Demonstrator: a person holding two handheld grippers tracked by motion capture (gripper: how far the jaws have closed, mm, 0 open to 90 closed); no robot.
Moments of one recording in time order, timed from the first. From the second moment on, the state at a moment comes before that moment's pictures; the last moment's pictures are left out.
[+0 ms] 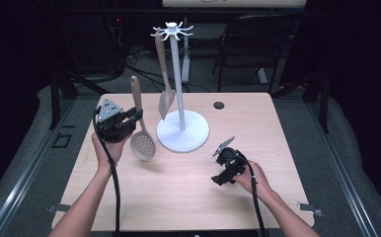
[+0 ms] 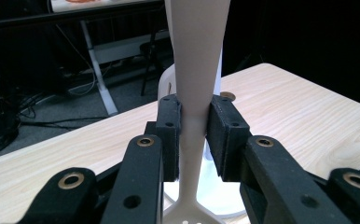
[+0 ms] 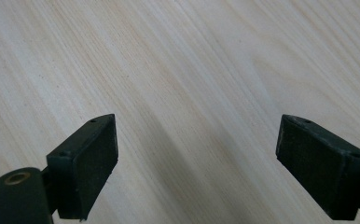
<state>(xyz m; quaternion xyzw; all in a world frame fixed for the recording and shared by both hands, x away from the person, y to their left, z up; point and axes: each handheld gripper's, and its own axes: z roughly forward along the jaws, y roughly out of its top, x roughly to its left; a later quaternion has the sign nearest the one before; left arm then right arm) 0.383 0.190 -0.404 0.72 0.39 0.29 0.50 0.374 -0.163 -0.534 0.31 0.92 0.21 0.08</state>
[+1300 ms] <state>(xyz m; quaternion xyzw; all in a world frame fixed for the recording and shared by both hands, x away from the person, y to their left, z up) 0.429 0.160 -0.348 0.73 0.37 0.28 0.50 0.376 -0.163 -0.535 0.31 0.93 0.21 0.08</state>
